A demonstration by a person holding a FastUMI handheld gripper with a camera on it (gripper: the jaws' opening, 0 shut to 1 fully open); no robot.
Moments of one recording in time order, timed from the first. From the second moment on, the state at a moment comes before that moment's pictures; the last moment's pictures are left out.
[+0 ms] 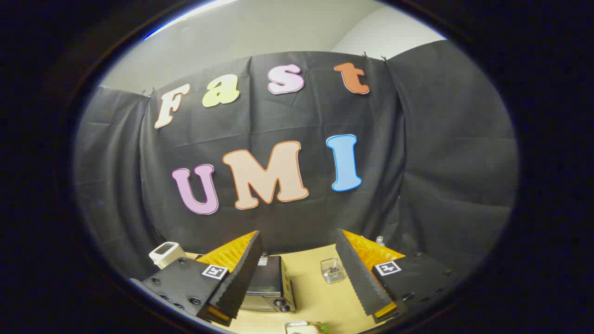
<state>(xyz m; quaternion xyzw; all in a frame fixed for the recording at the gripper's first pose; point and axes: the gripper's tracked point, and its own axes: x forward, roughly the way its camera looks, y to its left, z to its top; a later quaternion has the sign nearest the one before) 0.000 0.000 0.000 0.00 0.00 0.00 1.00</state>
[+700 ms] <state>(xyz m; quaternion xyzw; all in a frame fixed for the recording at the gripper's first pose) -0.019 0.013 0.000 0.00 -0.01 -0.04 1.00</state>
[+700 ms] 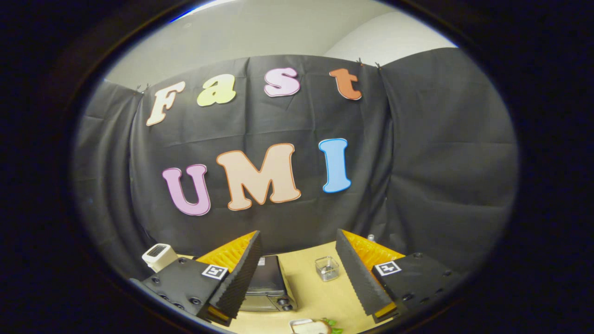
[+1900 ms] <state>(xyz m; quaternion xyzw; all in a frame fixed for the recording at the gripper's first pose) 0.006 0.172 -0.194 -0.01 0.04 0.06 1.00</state>
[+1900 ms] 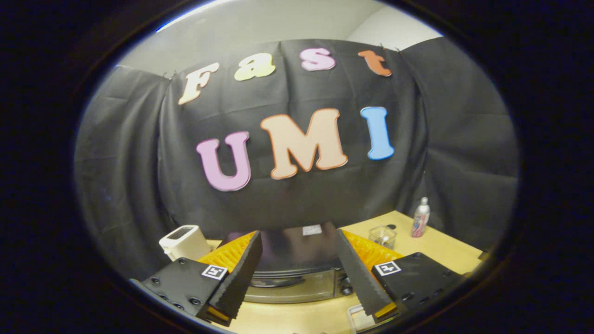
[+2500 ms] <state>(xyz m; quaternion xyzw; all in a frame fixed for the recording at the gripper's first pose) 0.038 0.199 -0.295 -0.03 0.11 0.06 0.99</state>
